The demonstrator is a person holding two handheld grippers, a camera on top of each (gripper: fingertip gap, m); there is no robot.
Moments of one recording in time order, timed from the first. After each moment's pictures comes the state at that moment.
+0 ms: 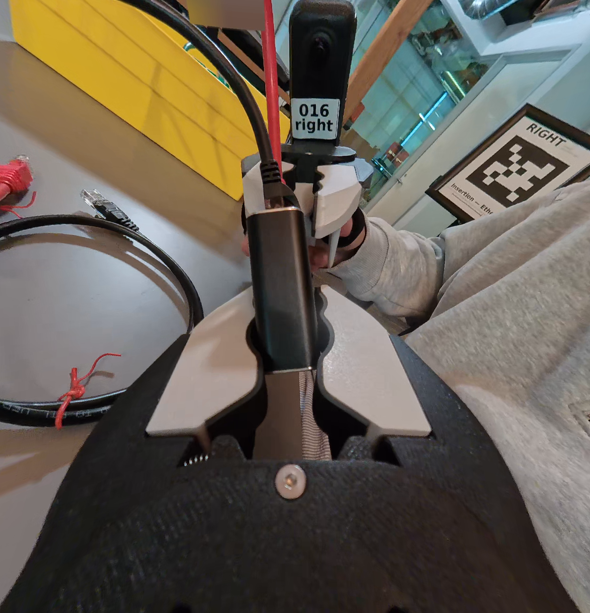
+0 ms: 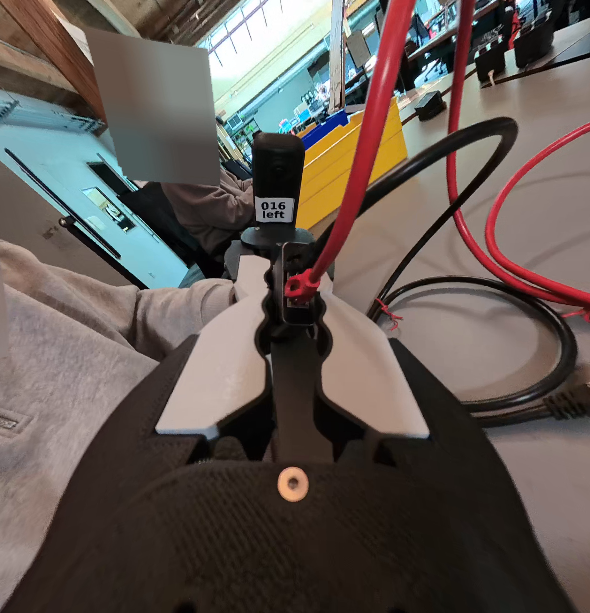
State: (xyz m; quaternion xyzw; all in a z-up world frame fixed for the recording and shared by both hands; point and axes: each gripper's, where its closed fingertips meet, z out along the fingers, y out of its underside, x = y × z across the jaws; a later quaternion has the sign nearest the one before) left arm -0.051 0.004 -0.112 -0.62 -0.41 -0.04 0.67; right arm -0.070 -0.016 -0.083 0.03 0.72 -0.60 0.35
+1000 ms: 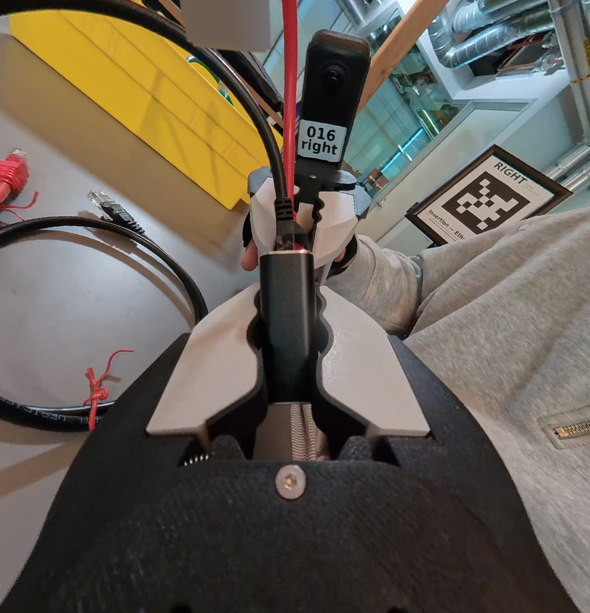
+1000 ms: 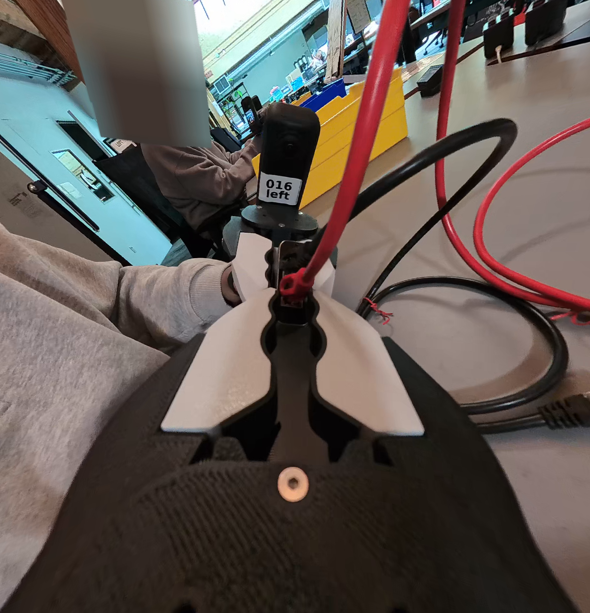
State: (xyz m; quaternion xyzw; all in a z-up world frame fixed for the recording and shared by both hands) left arm -0.054 0.000 -0.108 -0.58 -0.42 -0.07 0.69; right arm -0.063 -0.016 -0.093 0.01 0.75 -0.58 0.33
